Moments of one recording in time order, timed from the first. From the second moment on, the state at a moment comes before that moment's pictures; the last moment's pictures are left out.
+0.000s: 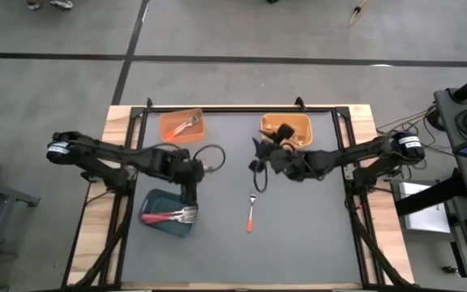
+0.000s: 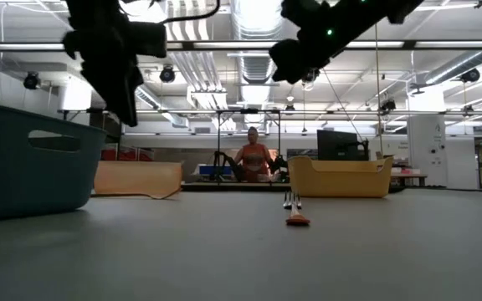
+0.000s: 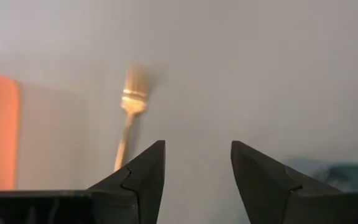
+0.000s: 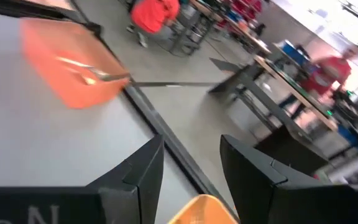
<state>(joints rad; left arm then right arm) -0.10 1.36 0.99 -0.84 -0.20 -0.28 0.05 1.50 0.95 0.16 0.94 -0.23</state>
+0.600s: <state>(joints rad) 0.17 1.37 0.99 -0.73 -0.26 0.01 0.01 1.34 0.93 -0.41 0.62 0.17</state>
